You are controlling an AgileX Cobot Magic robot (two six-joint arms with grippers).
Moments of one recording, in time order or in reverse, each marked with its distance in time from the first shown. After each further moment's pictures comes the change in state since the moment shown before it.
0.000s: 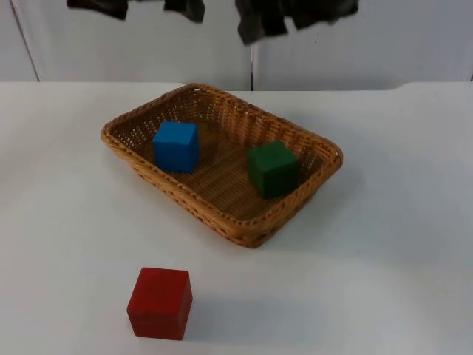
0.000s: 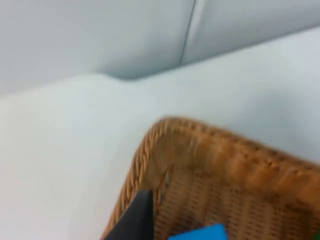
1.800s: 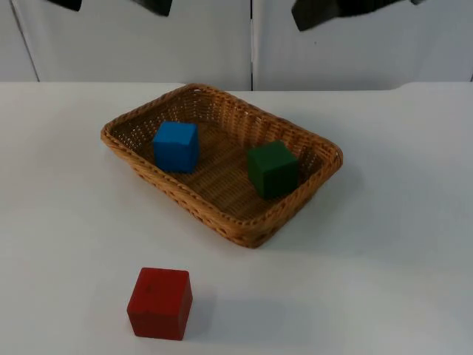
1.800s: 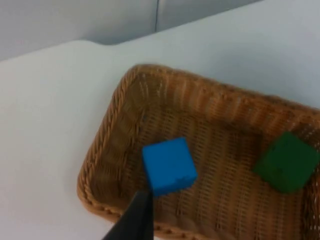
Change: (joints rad) right arm 0.000 -0.339 0.353 0.019 0.003 -0.003; left arm 0.000 -0.347 0.316 0.003 0.076 0.028
